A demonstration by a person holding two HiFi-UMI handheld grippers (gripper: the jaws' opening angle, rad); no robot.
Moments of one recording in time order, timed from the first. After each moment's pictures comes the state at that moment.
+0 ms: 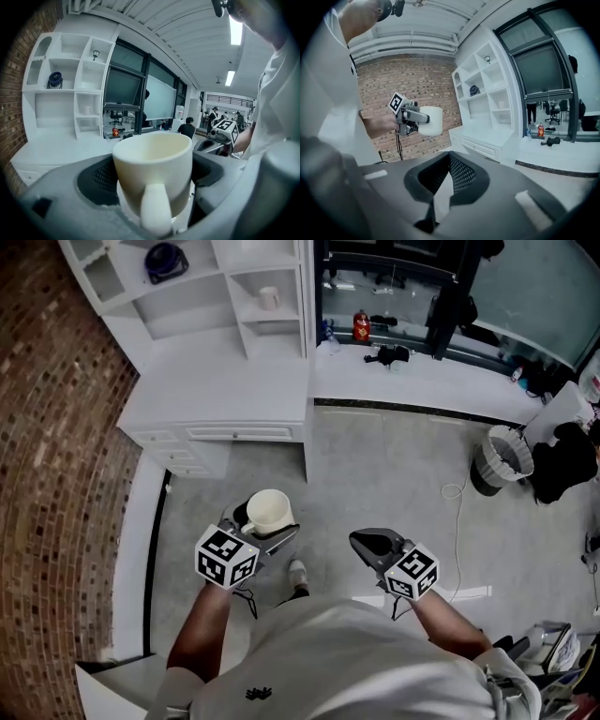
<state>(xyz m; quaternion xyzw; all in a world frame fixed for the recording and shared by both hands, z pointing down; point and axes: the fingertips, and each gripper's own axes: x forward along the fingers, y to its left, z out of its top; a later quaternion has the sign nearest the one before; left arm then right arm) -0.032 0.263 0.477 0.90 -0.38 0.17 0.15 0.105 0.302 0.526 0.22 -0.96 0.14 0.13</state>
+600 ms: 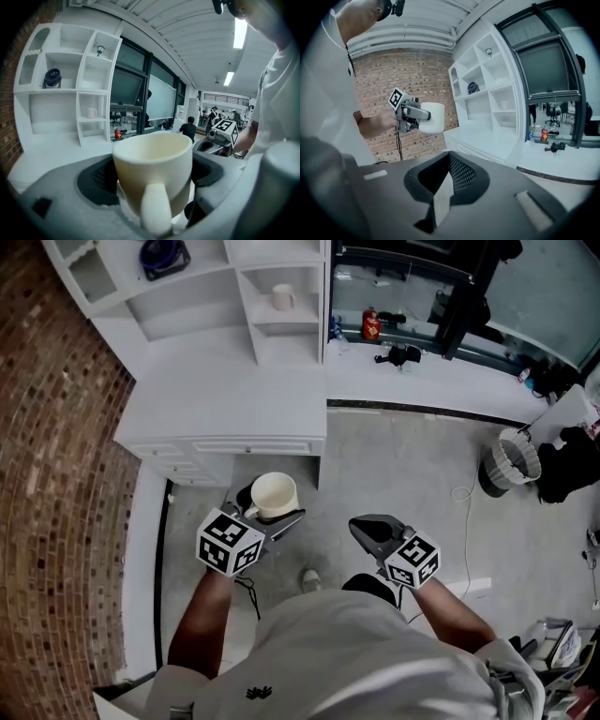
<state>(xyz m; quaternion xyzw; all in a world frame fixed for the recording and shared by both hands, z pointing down) -0.129 0.129 0.468 0.91 -0.36 0.18 0.14 -0.009 0.174 0.523 0.23 -0.95 0.13 0.14</state>
